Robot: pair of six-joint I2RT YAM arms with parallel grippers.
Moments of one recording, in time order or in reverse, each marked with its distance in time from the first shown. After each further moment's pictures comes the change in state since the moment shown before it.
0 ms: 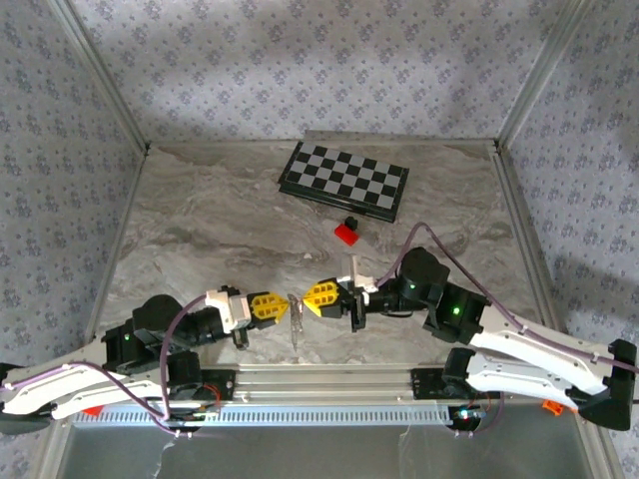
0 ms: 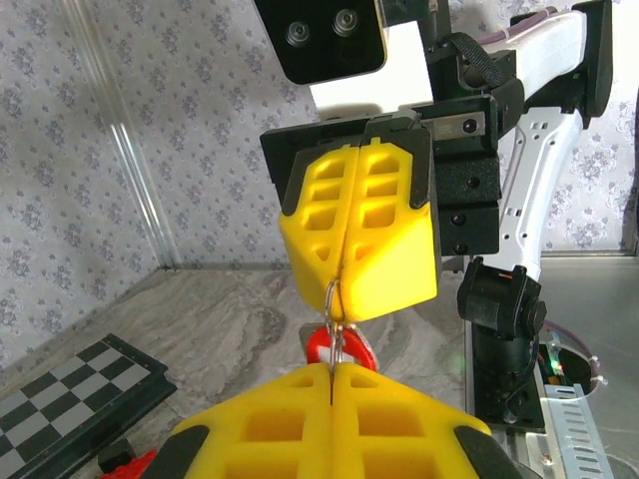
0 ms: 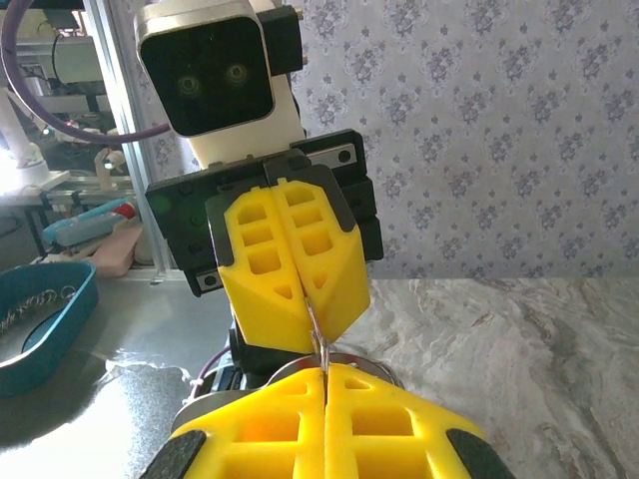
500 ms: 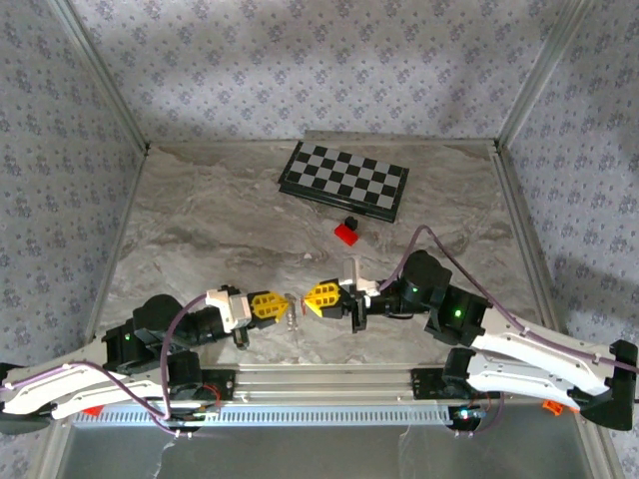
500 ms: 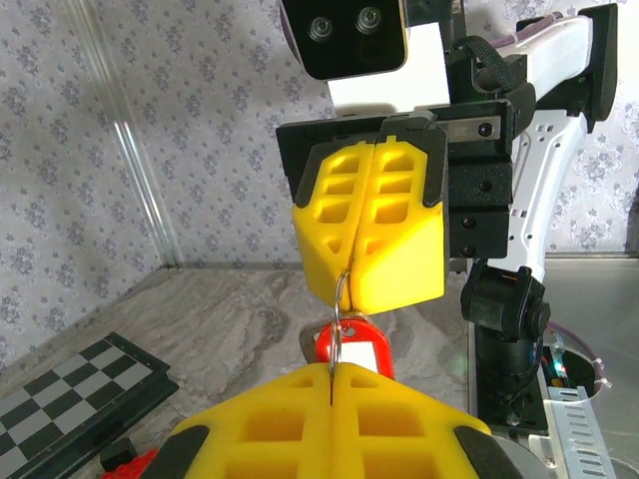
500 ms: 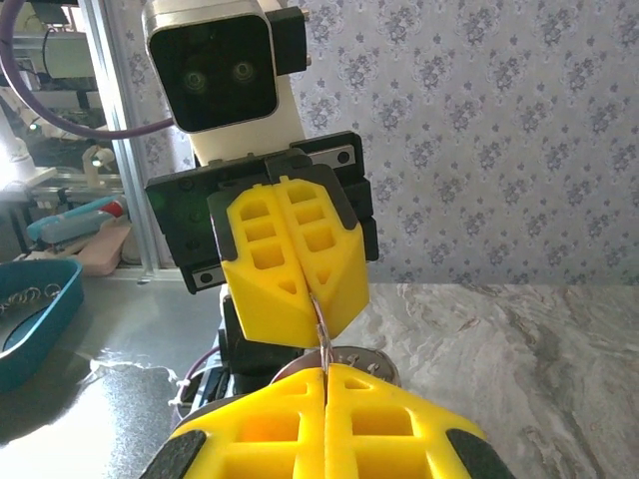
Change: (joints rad) left arm 0.000 0.003 0.000 0.002 -0.006 -0.003; right arm 0.014 -0.013 -0.013 0.009 0.035 -0.032
